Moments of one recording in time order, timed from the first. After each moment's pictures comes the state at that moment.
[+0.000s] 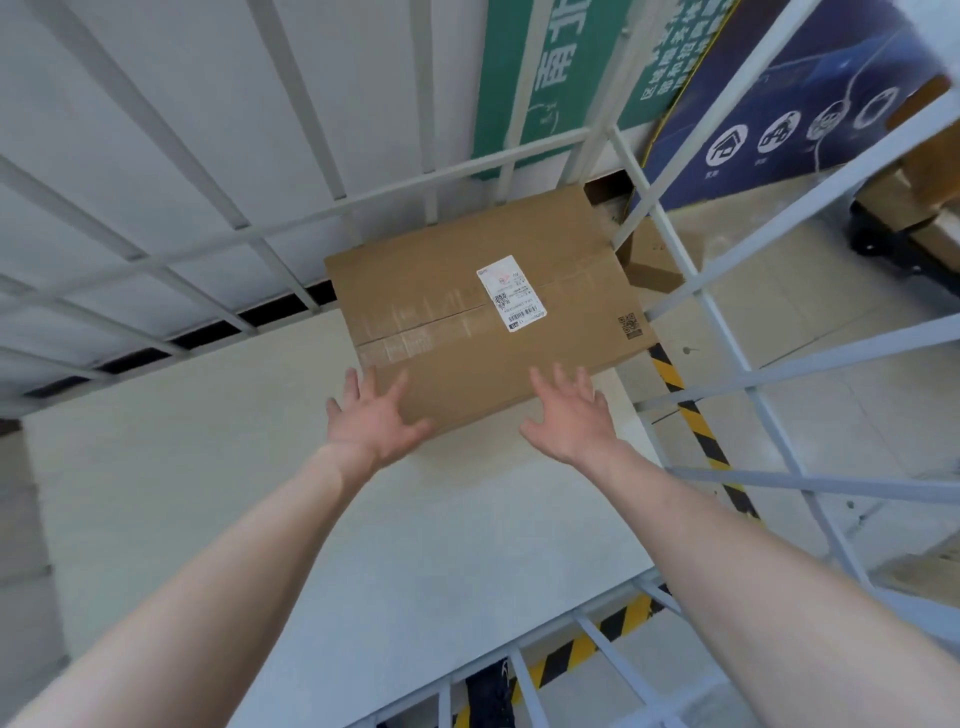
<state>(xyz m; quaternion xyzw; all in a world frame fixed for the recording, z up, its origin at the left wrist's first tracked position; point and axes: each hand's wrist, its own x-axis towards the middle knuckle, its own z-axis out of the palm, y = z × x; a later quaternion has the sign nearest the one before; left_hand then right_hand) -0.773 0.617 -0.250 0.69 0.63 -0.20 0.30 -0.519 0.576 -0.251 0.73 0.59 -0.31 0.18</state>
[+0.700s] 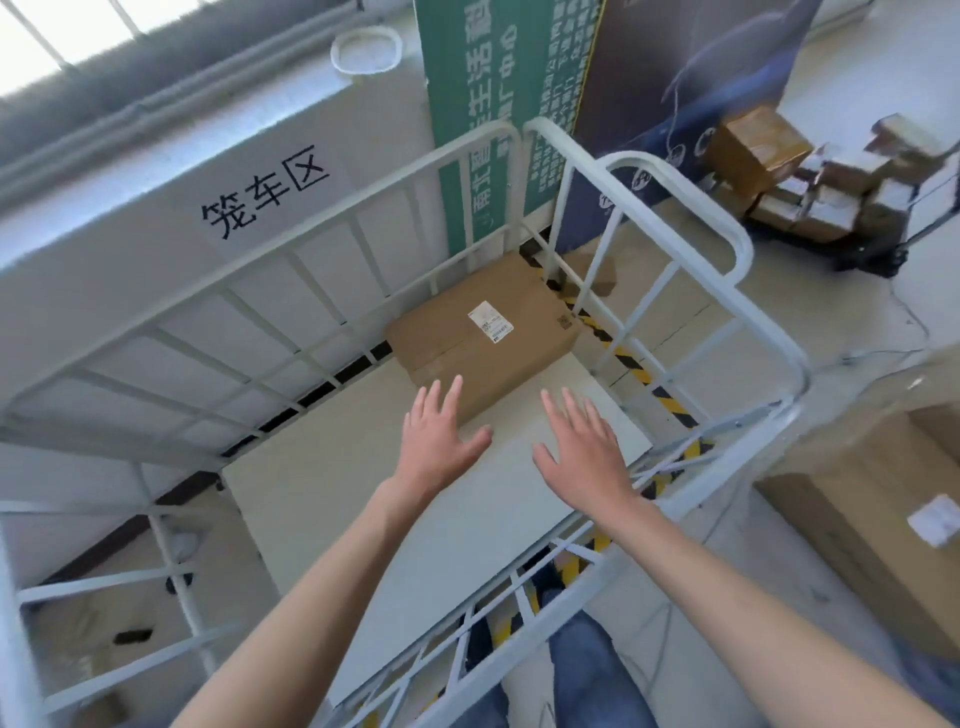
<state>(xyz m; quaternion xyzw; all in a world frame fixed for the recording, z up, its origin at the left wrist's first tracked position) -0.801 0.422 0.155 0.77 0.55 -0.02 0.32 -0.621 0.320 0.163 0.79 0.54 -0.28 -0.04</state>
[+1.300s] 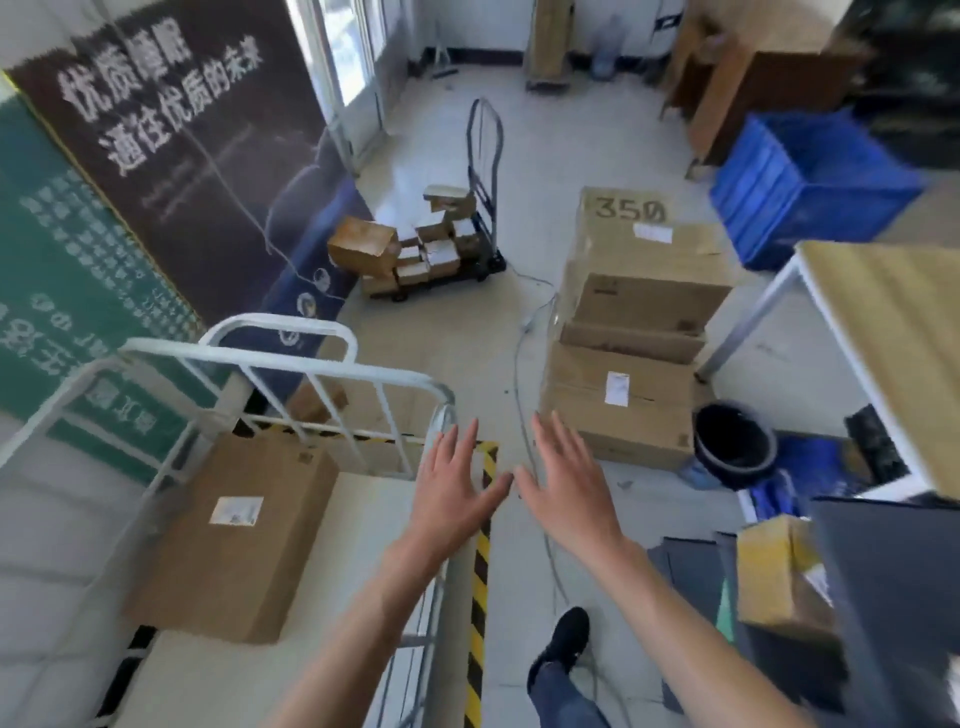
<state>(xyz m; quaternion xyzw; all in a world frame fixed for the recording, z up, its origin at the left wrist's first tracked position) -0.520 0.190 0.268 0.92 0.16 -0.03 0.37 -0.461 0.030 0.278 0.94 0.19 -0.13 -0.24</state>
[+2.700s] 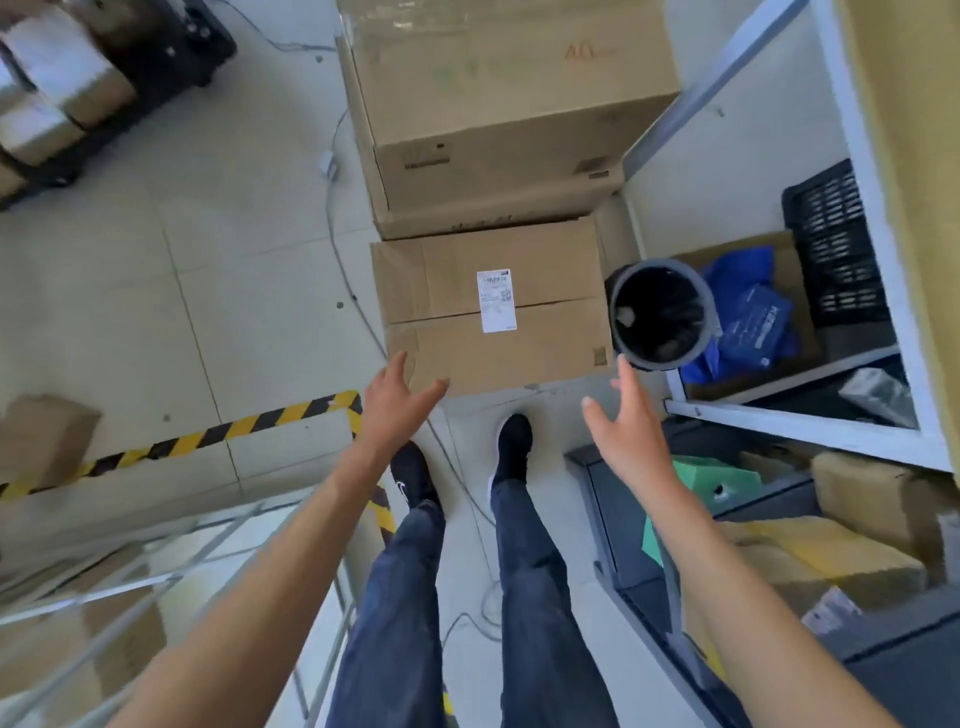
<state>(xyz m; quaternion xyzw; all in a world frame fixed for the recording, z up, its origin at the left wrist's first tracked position) 0.060 0.090 -0.054 0.81 0.24 -0.34 0.41 0.019 -0.189 -0.006 0.87 -0.25 -0.26 -0.33</state>
